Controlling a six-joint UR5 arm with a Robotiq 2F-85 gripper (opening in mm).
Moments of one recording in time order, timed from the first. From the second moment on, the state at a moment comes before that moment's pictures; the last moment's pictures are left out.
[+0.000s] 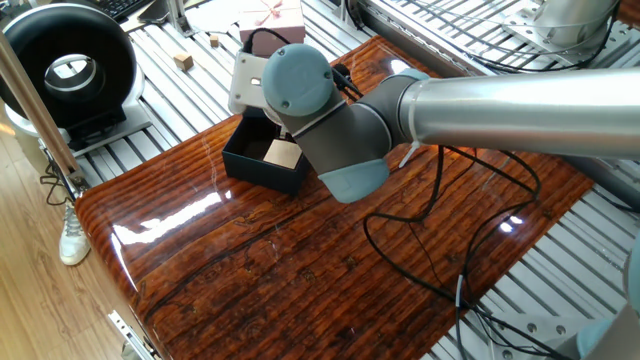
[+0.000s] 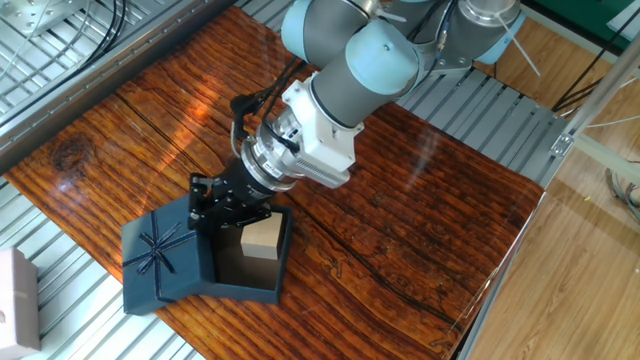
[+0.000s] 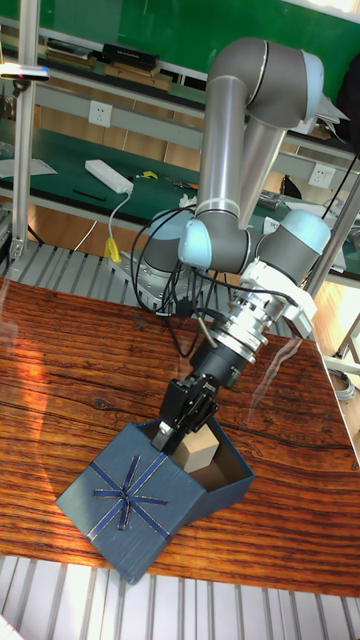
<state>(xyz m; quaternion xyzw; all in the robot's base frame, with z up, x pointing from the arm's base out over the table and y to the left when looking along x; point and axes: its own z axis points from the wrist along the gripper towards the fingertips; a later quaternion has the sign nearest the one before) 0.649 0.015 0.091 -0.33 0.87 -0.30 0.21</state>
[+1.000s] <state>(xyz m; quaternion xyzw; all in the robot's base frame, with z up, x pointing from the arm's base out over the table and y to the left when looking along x) 0.664 0.018 0.081 -0.34 0.86 -0.30 0.23</state>
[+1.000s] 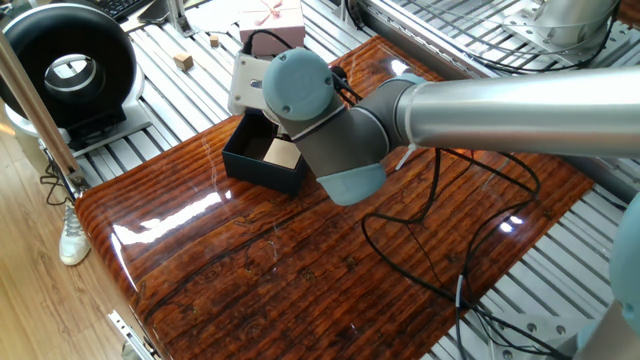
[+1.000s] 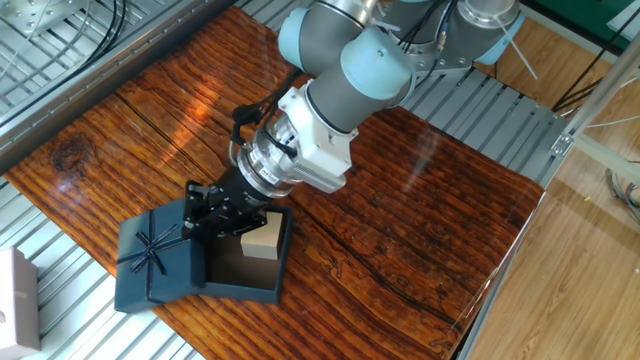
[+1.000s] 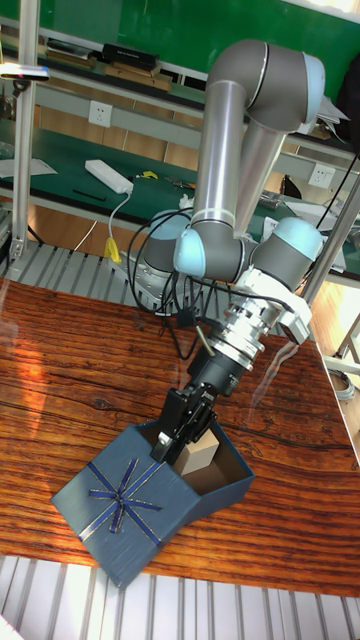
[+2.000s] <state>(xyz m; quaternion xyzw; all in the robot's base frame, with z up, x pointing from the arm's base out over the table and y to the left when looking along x) 0.664 0.019 0.074 -0.33 0.87 -0.28 0.24</state>
